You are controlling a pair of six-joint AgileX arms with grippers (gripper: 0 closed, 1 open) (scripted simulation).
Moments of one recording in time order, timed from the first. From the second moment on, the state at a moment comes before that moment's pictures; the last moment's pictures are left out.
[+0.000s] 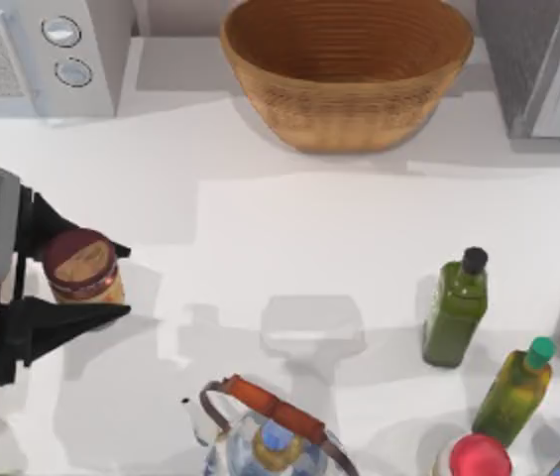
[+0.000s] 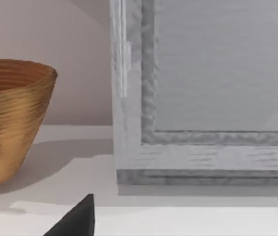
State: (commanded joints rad) left arm 0.10 1.69 0.81 -0.66 1.33 1.59; right arm 0.00 0.00 0.00 0.00 0.00 0.00
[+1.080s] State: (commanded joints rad) left arm -0.41 2.08 1.67 0.14 0.45 0.22; right arm 0.00 0.00 0.00 0.00 0.00 0.00
